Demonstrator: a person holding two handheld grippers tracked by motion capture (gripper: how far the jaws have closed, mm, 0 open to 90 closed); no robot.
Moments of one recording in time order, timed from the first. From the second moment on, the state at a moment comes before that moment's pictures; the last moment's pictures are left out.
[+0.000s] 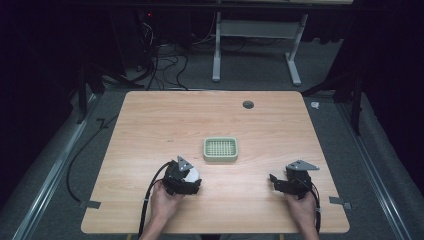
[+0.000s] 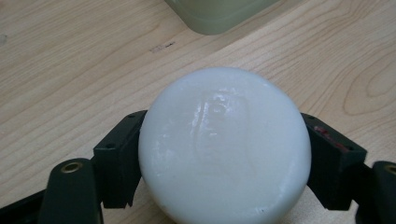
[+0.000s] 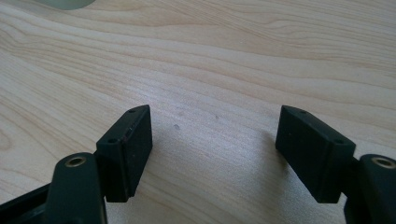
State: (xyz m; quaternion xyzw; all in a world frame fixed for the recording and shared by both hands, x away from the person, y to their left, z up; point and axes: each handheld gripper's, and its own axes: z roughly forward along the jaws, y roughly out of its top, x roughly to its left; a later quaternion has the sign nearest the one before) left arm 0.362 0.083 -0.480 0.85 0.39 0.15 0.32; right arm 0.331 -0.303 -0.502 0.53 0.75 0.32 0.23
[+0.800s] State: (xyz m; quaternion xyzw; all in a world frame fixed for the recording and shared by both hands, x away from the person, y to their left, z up) left arm 0.369 0.075 -0.459 0.85 0.39 0.13 0.33; right arm 0.331 -0.303 -0.502 0.53 0.75 0.32 0.23
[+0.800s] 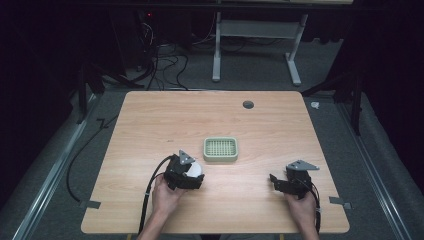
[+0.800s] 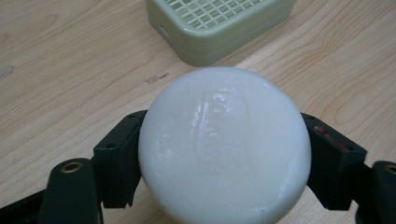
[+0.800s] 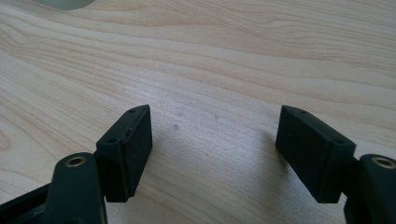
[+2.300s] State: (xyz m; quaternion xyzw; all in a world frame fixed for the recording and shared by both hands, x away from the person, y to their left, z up) left arm 0.403 0.050 -0.429 0.85 0.37 0.11 0.35; right arm 0.331 -0.303 -0.502 0.53 0.76 0.32 0.23
